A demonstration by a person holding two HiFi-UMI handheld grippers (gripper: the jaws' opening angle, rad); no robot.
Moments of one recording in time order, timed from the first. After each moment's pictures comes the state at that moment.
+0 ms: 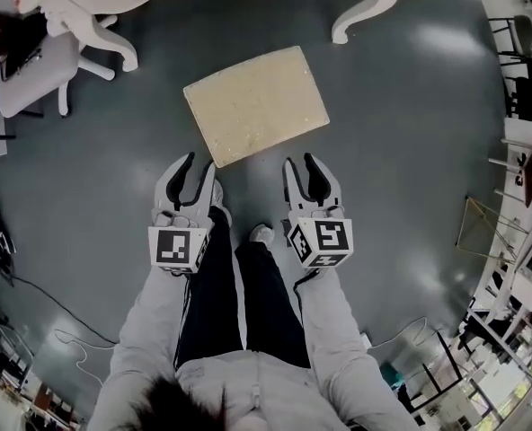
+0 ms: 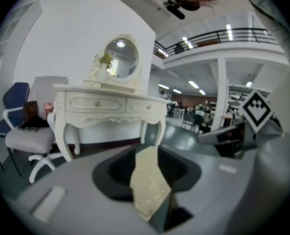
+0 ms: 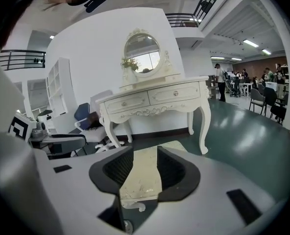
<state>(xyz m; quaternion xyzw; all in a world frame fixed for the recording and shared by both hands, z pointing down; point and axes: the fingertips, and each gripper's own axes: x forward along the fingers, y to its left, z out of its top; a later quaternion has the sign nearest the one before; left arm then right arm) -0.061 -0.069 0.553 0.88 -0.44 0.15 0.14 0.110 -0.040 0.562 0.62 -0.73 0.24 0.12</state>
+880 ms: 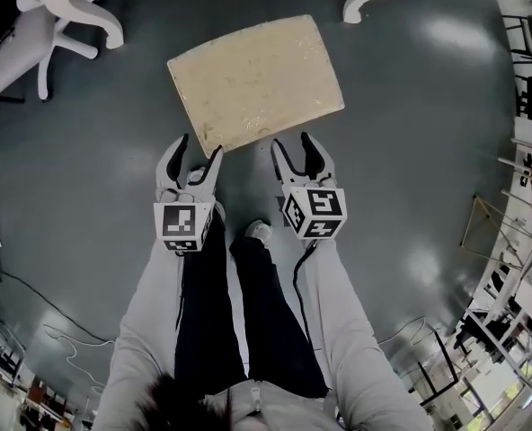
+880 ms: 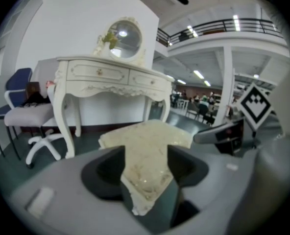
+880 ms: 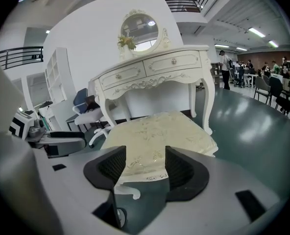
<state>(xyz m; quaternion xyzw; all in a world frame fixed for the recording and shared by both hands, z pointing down) -0.046 -0.060 0.699 0.86 -0.45 0.20 0.17 0.116 -0.042 0.712 0.59 -0.73 0.29 0.16</state>
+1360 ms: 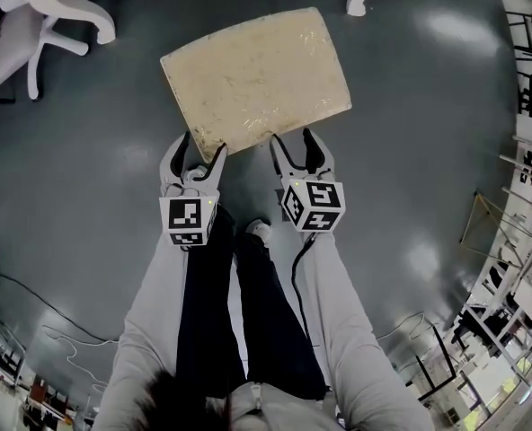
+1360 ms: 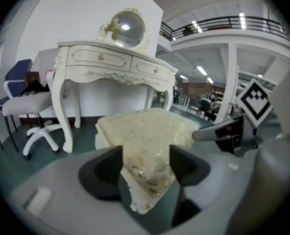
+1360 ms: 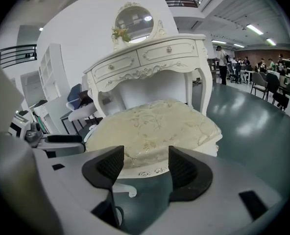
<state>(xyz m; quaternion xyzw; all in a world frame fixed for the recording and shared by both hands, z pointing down) -0.040 -0.067 0.754 0.85 -0.44 0.22 0.19 0.120 -0.053 0.762 0.60 -0.71 0.31 0.18</state>
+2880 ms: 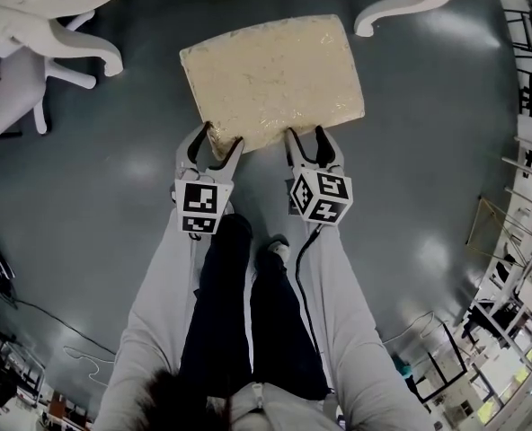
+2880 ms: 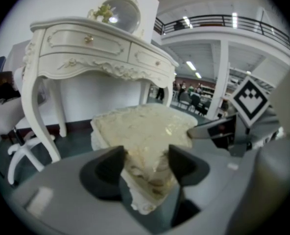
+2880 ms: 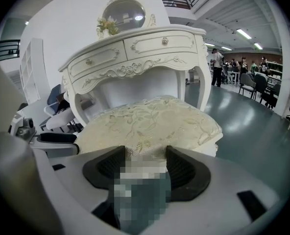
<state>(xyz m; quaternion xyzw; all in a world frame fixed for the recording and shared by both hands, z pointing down) -0.024 -0.188 0.775 0.88 -0.37 0.25 0.18 0.133 -0.162 0.787 0.66 -0.65 0.32 0.18</state>
